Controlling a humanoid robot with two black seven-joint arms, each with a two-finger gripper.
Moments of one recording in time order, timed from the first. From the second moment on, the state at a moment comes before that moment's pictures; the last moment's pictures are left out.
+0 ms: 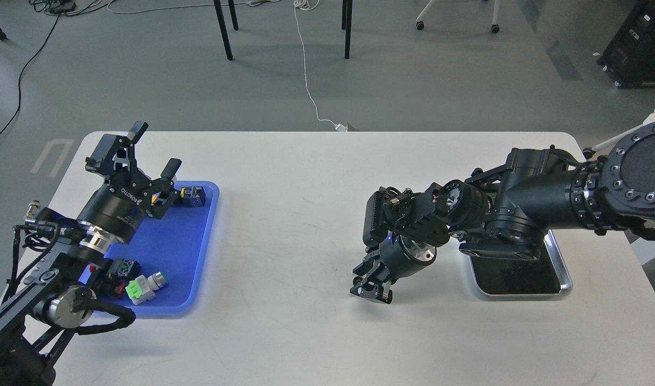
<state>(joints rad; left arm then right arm) -0.15 0.42 -1.15 -1.25 0.63 -0.29 -0.45 1.47 -0.04 -0.85 1.05 -1.46 0.03 0.49</state>
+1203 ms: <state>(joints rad) -0.15 0.41 -1.15 -1.25 0.63 -0.29 -0.45 1.63 -0.55 -0.79 1.18 -1.48 0.03 0.49</state>
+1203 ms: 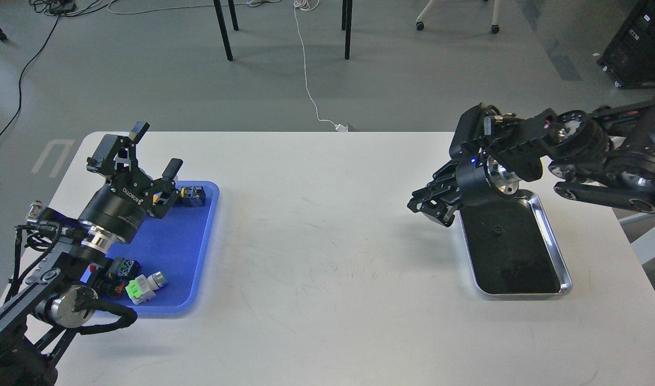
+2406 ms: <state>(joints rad) -0.15 0.40 -1.14 -1.24 0.64 -0.29 -0.44 1.31 -0.73 -0.79 1.08 -1.56 0.02 0.49</state>
